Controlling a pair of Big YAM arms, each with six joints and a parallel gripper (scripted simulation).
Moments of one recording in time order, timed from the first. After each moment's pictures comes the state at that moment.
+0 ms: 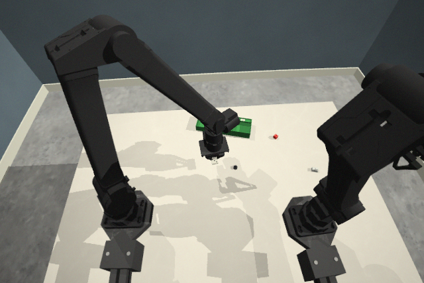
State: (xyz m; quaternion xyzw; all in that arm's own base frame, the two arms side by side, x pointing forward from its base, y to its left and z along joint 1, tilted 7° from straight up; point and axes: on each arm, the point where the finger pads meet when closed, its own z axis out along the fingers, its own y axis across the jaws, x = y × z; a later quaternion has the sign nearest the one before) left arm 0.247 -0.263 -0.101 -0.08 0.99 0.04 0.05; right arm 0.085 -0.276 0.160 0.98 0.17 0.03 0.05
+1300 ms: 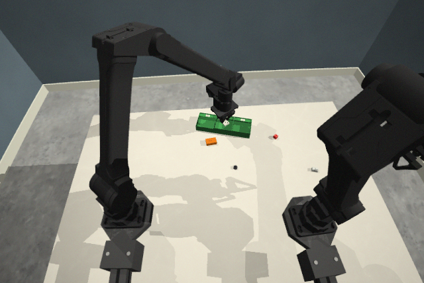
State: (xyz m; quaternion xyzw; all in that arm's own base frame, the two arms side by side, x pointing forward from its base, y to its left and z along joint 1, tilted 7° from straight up) left arm 0.434 -0.315 -0.092 -0.28 0.96 0.03 0.05; right arm 0.085 -0.276 0.160 0.98 0.17 0.03 0.05
